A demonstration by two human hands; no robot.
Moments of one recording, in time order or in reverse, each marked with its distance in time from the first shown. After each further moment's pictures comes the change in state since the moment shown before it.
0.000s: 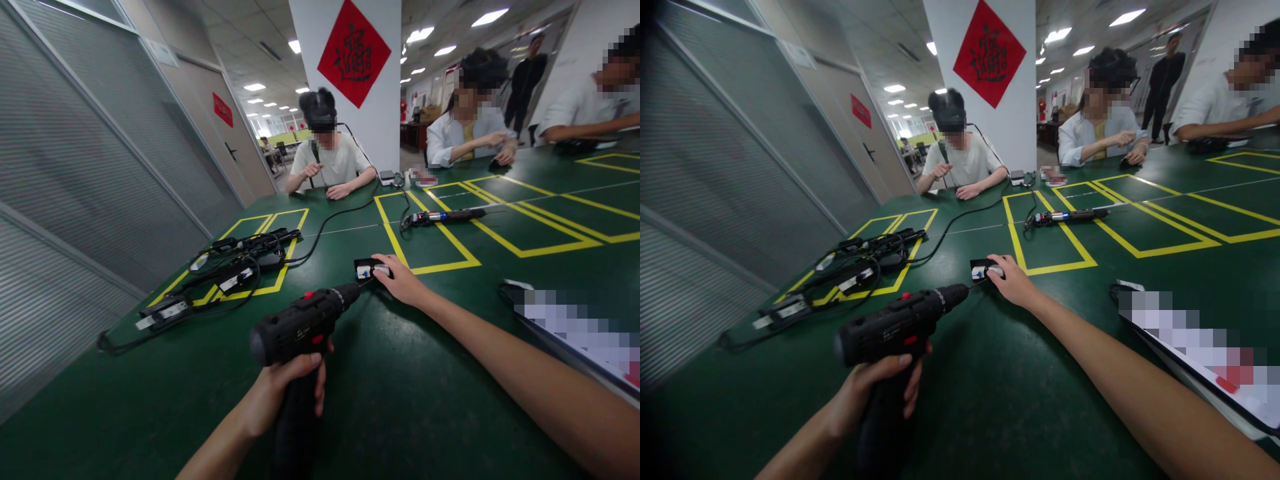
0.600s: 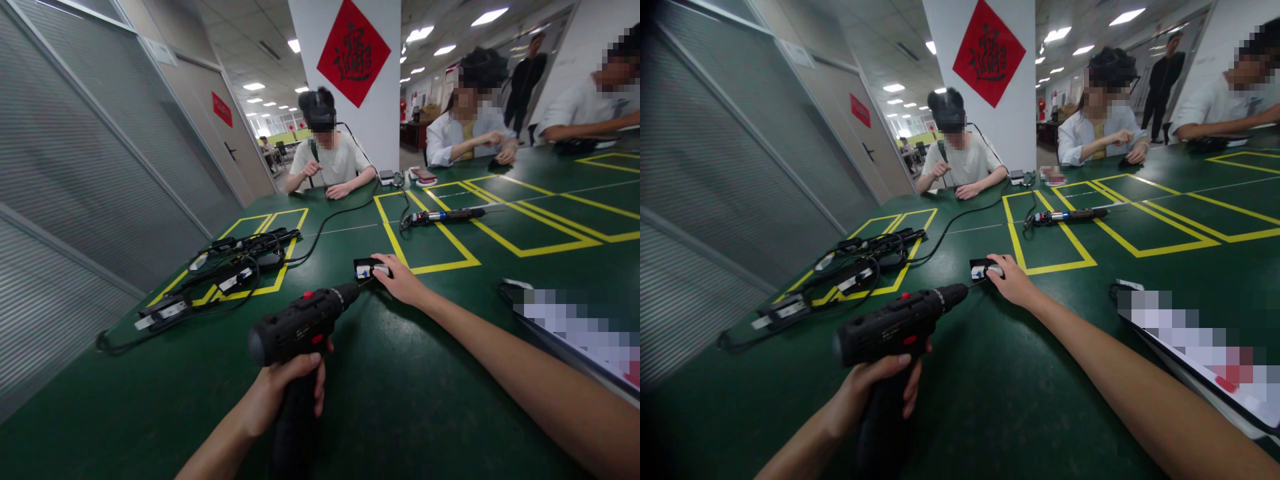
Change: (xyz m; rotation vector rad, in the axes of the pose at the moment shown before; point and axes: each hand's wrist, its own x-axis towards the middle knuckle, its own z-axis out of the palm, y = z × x) left_hand 0.000 0.003 0.002 0.016 0.010 -0.008; right_hand 0.000 -0.001 -0.001 -0.003 -0.015 0.020
